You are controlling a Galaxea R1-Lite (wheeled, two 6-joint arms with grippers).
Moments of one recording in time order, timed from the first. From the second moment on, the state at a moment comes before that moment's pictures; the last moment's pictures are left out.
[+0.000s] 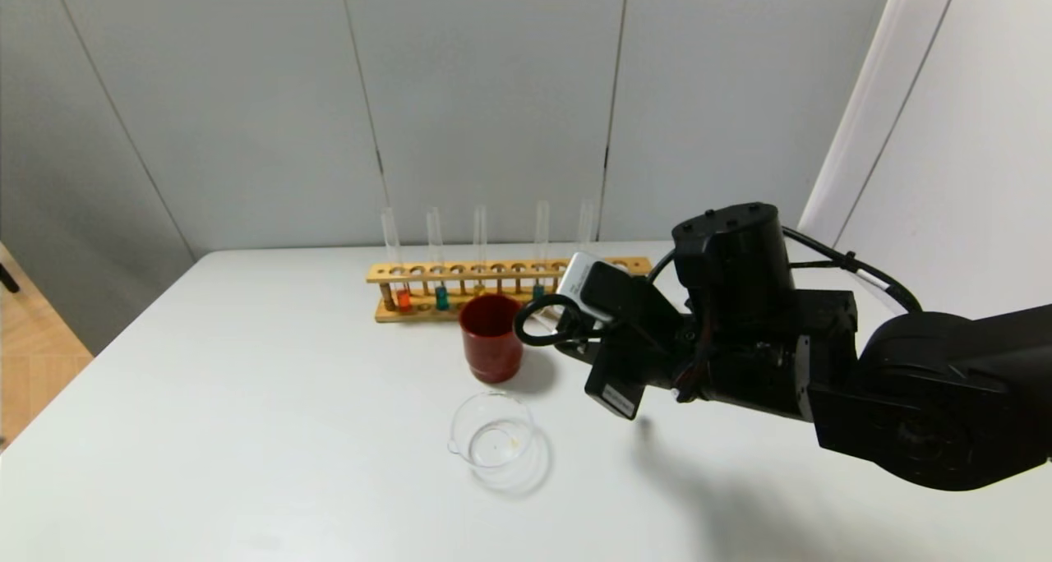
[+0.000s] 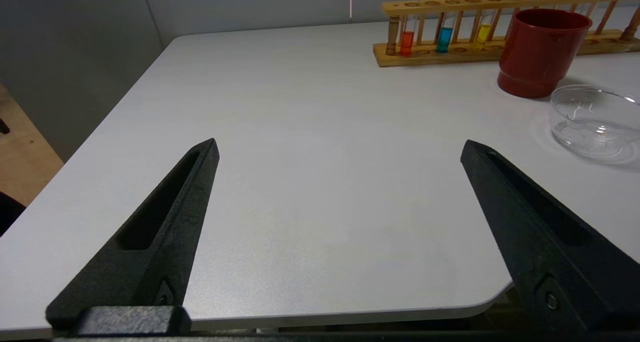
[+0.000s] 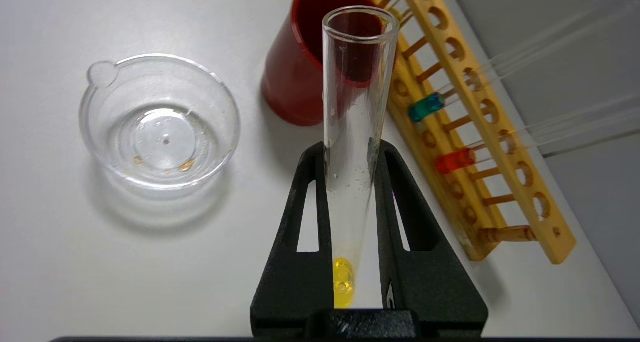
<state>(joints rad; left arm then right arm) 0.00 0.00 0.00 -0.07 0.00 0.02 0.73 1.82 -0.99 -0.36 0.05 -0.57</state>
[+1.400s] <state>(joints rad) 0.00 0.00 0.00 -0.07 0.00 0.02 0.78 1.85 -1.07 -0.15 -0.01 -0.83</state>
